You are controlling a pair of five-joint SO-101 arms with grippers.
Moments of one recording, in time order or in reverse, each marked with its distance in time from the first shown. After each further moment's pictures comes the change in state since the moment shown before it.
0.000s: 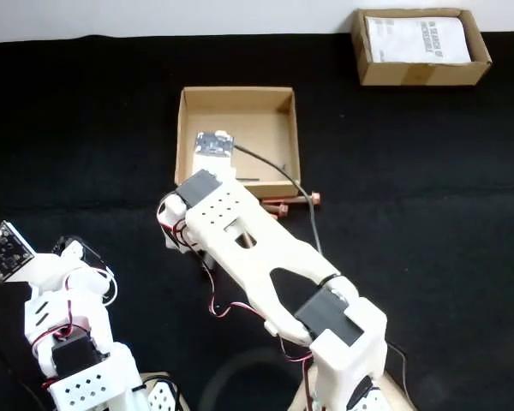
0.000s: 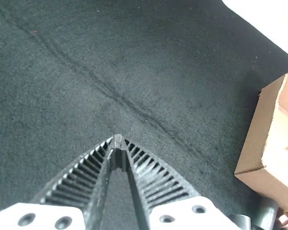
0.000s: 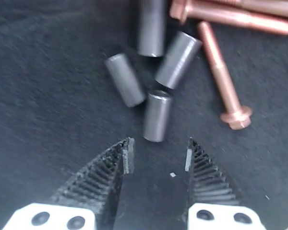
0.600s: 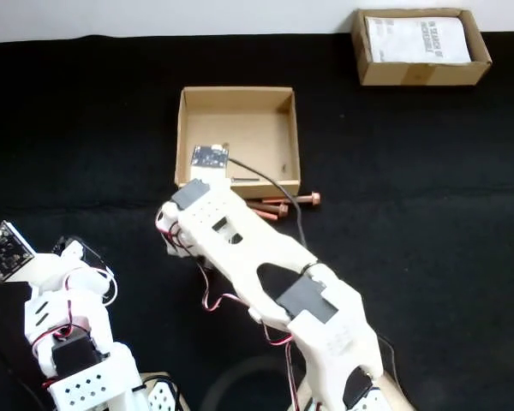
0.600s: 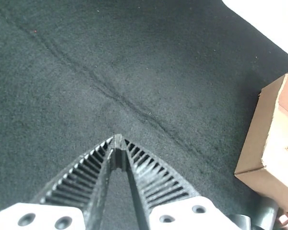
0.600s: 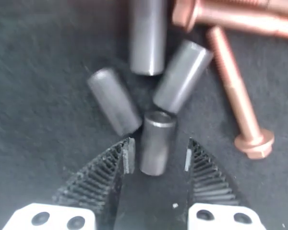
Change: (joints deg) left arm 0.0 0.0 0.0 0.0 0.0; right arm 0.8 9.7 0.1 -6.6 0.0
